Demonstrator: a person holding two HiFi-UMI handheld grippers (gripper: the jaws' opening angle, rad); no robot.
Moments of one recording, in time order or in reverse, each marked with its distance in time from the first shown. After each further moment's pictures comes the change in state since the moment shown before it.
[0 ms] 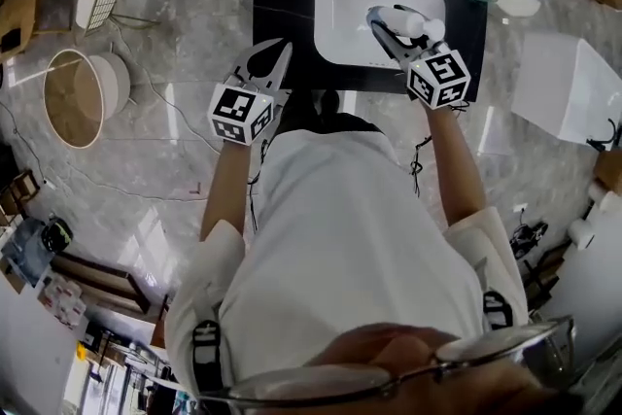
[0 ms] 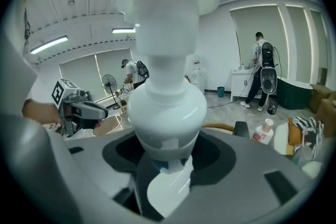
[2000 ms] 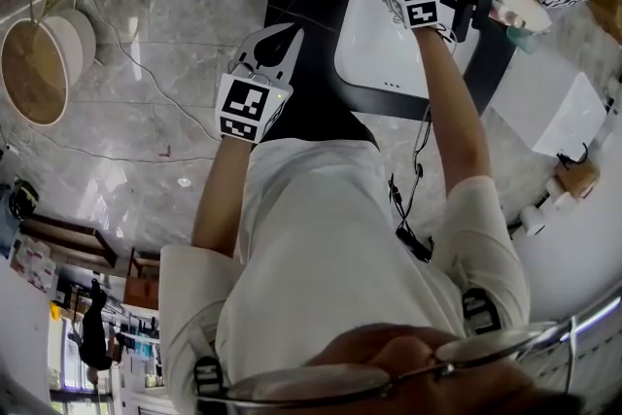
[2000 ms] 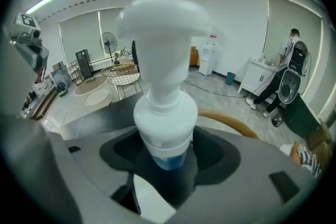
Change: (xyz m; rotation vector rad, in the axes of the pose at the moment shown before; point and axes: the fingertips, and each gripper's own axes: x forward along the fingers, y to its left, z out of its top) left arm 0.083 0.134 -0.051 -0.133 0.109 0.053; right arm 0.303 -0.123 -0.092 -0.253 0.326 -0.016
